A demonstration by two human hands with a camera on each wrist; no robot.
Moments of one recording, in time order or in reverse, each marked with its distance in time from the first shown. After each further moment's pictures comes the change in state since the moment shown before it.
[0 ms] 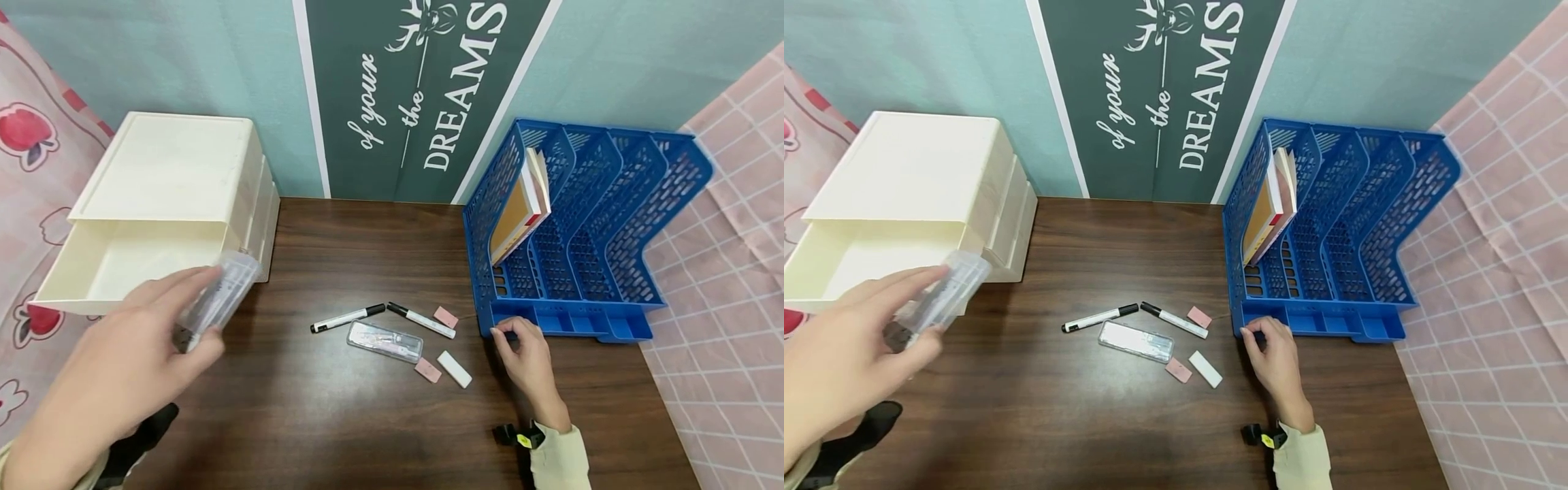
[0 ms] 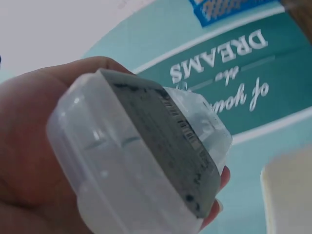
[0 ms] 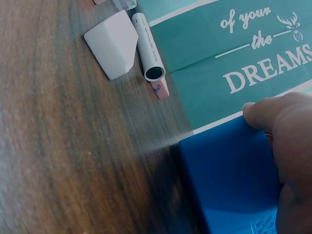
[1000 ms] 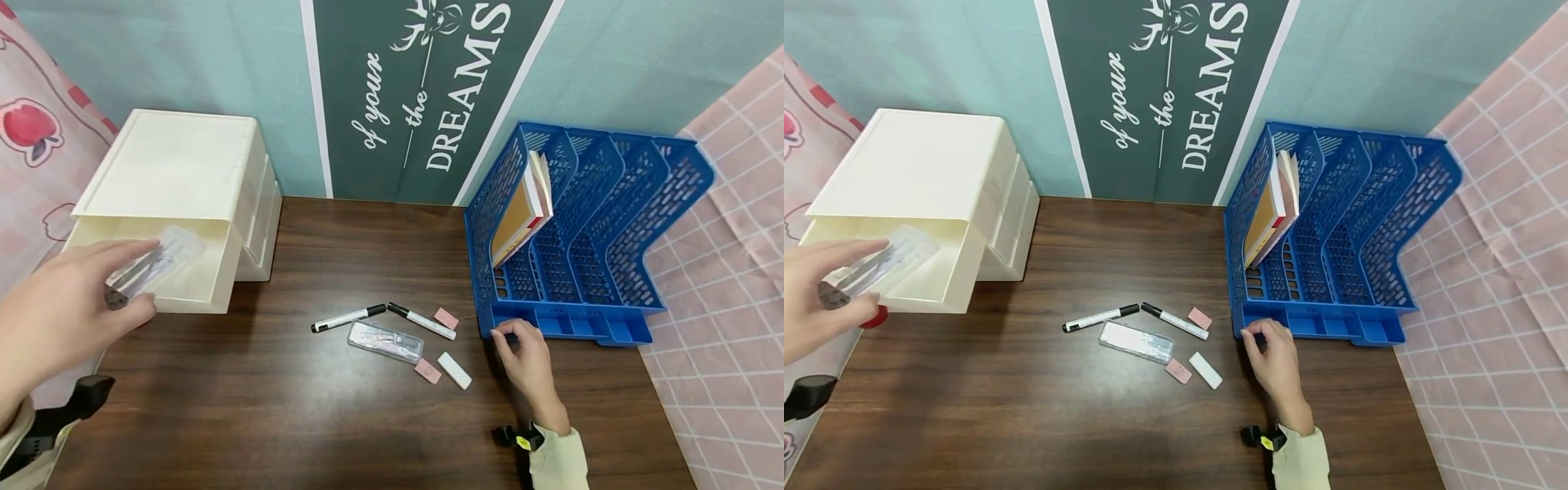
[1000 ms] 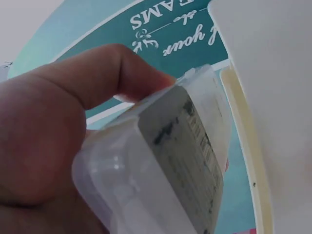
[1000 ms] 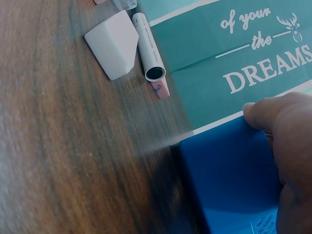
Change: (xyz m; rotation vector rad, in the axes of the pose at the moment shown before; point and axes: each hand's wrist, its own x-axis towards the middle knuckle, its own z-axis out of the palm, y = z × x) left_hand 0.019 -0.073 -0.020 0.044 -0.006 0.000; right_hand -0.001 0.001 0.001 -0.002 -0.006 0.009
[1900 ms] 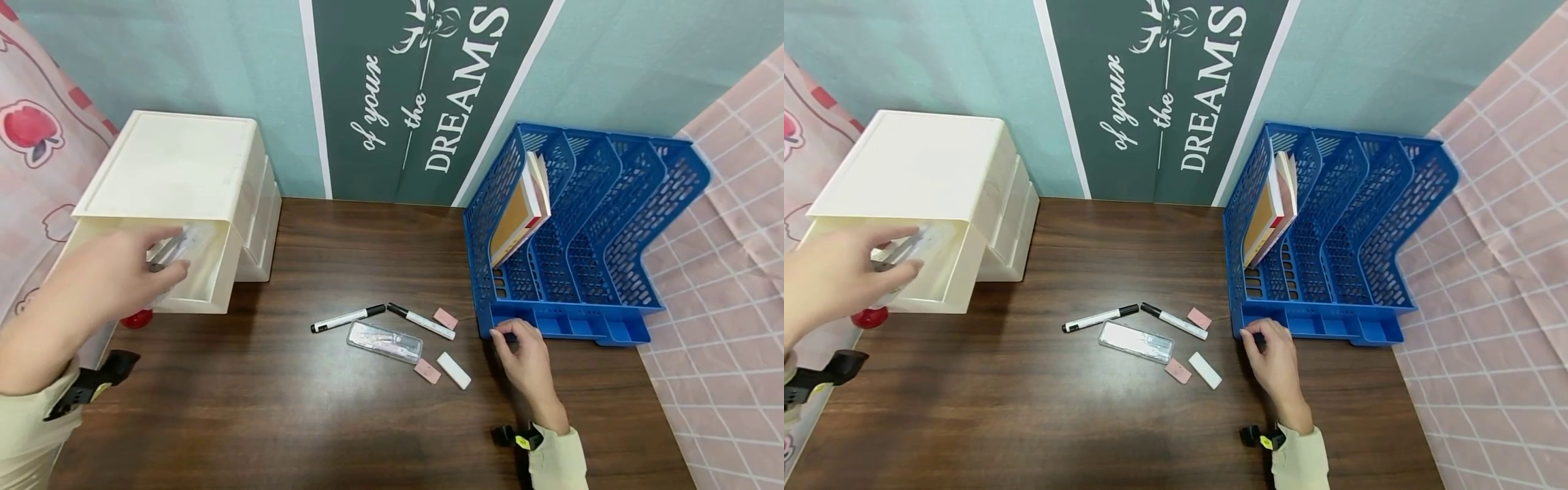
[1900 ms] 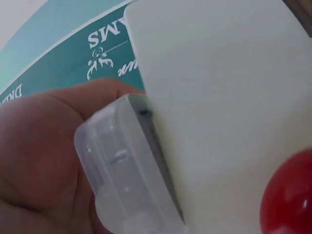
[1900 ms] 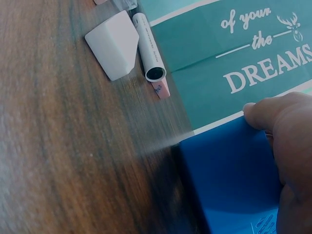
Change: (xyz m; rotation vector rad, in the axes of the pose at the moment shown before) left_hand 0.042 -0.003 0.010 0.025 -0.202 -0.110; right_hand 0.001 -0.002 -0.001 0.003 0.002 0.000
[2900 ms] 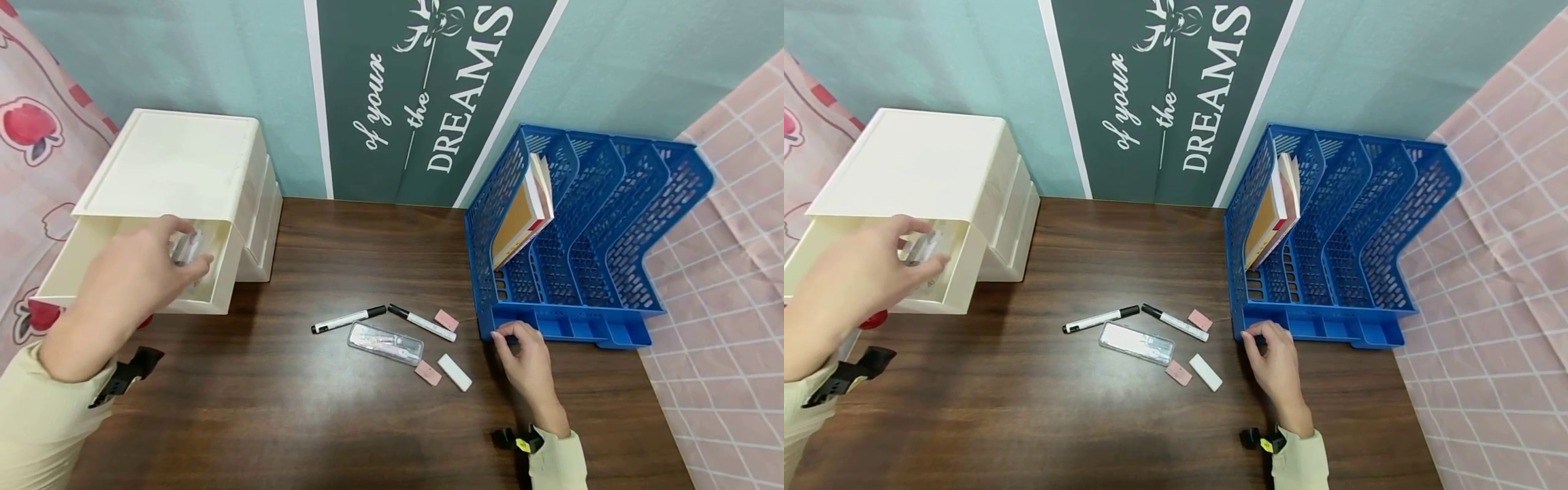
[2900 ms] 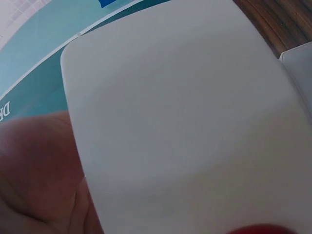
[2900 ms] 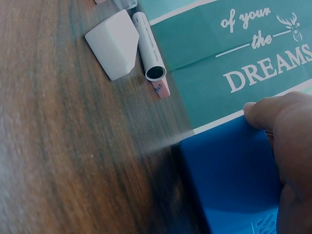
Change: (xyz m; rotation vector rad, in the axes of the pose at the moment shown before) left_hand 0.004 0.013 0.022 -0.059 0.100 -0.106; right_hand -0.001 0.002 0.002 0.009 0.009 -0.006
